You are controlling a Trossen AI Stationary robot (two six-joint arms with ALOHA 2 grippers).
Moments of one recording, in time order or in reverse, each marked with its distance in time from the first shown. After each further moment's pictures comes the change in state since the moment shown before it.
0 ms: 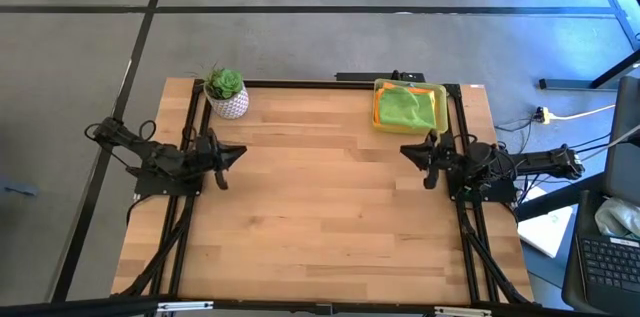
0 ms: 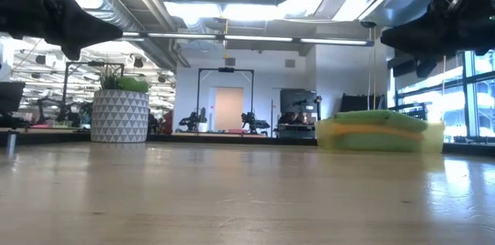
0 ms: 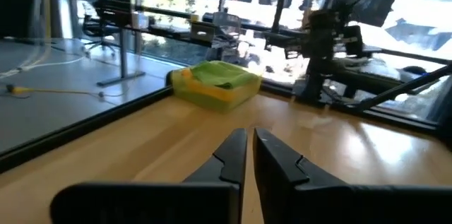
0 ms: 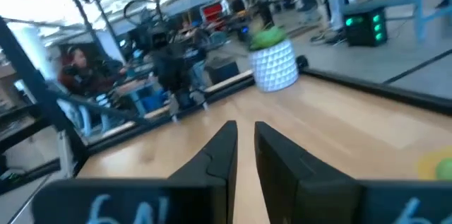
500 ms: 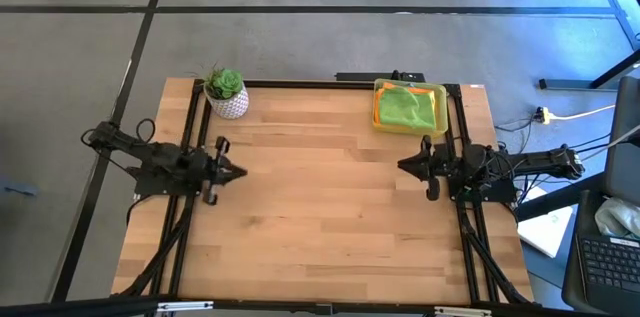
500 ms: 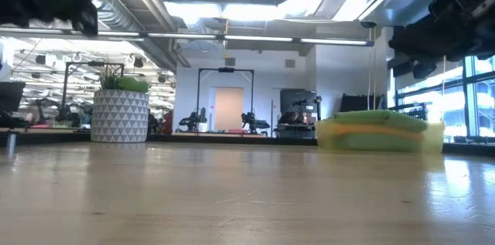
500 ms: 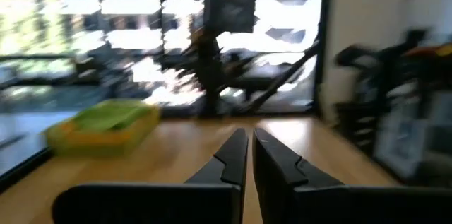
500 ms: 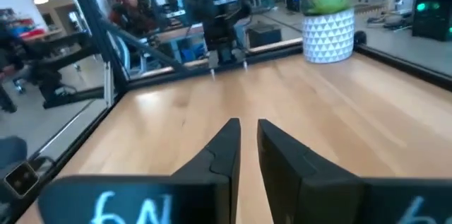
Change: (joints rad) left arm 0.082 0.008 -0.027 0.198 0.575 0.212; right arm 0.000 0.000 -0.007 -0.072 -0.197 -0.128
